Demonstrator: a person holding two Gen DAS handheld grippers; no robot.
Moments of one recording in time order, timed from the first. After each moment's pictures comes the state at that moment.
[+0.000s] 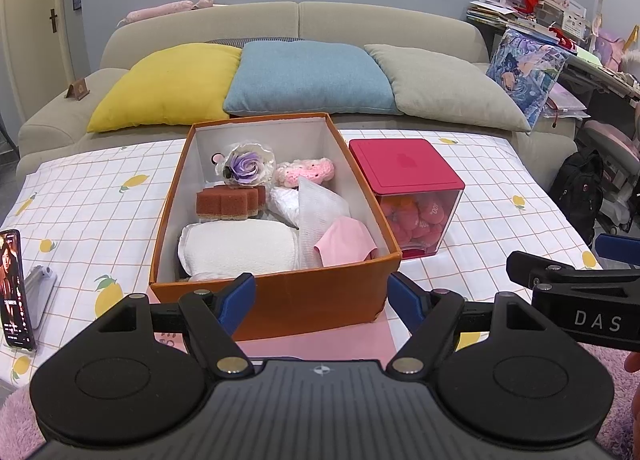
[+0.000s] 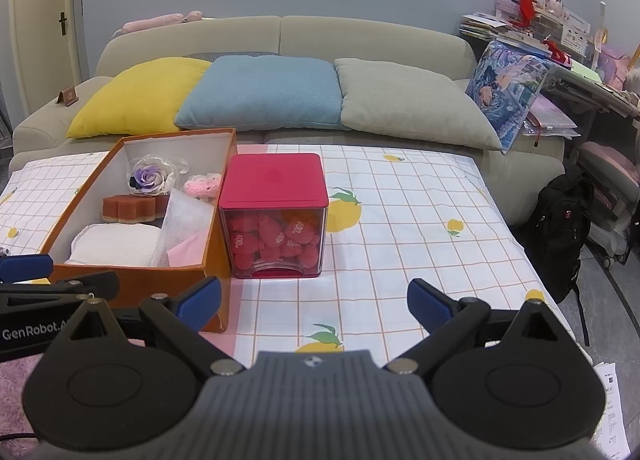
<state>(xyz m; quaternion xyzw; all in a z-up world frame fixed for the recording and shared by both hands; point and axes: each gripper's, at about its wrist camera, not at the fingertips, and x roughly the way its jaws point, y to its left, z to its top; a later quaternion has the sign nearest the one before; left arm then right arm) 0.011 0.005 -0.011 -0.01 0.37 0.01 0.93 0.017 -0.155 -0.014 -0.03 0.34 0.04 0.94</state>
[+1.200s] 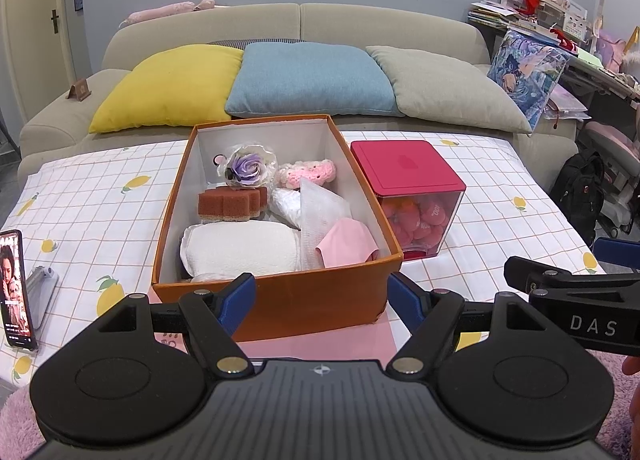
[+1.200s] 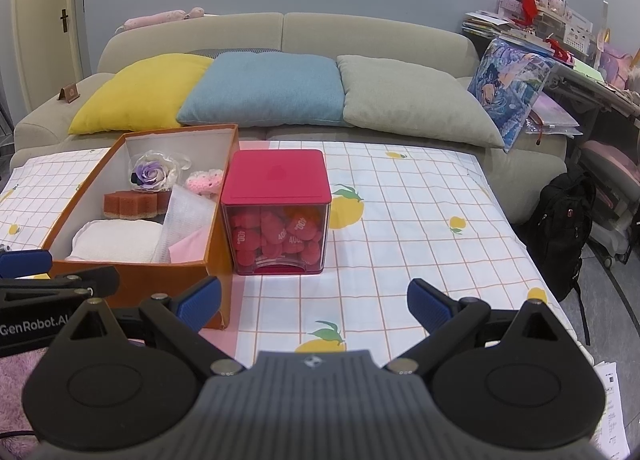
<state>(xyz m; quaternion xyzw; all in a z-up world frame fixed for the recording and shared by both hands) 0.011 0.006 -0.010 -0.01 0.36 0.01 0.93 0.018 -0.155 -0.016 -0.03 0.35 0.05 0.94</state>
